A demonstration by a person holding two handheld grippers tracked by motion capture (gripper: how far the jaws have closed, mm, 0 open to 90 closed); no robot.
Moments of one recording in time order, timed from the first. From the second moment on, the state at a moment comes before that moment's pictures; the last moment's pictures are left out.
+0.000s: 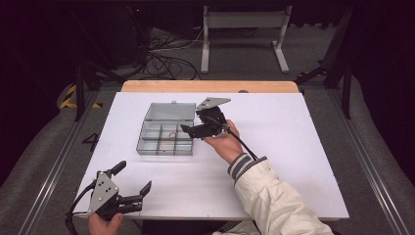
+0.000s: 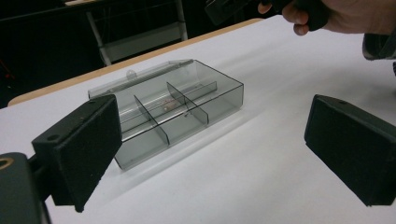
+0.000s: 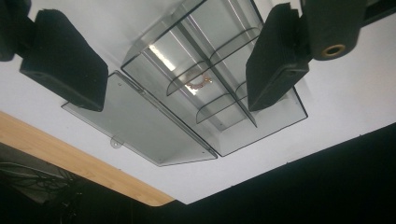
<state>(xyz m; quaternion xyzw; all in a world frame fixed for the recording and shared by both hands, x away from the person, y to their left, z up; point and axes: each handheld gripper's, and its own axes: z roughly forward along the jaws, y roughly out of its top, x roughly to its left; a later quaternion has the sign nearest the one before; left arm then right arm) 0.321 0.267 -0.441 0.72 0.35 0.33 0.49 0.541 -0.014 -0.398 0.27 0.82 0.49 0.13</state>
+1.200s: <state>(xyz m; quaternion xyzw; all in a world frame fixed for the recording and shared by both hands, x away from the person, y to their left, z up) 0.321 0.268 -0.442 0.73 0.35 0.33 0.49 0.487 -0.136 -0.386 0.28 0.80 0.51 0.15</state>
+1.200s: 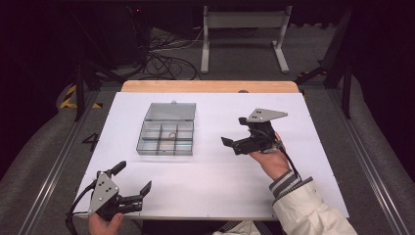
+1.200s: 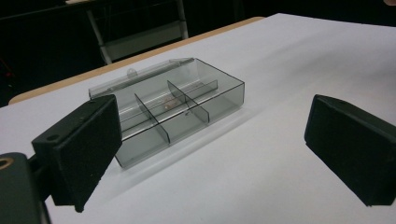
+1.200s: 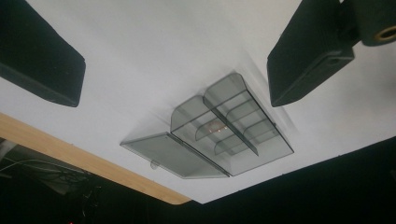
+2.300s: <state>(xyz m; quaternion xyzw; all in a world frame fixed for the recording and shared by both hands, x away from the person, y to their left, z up) 0.322 0.265 -0.443 0.73 0.35 0.33 0.49 0.421 -0.237 -0.445 0.31 0.79 0.51 0.17</state>
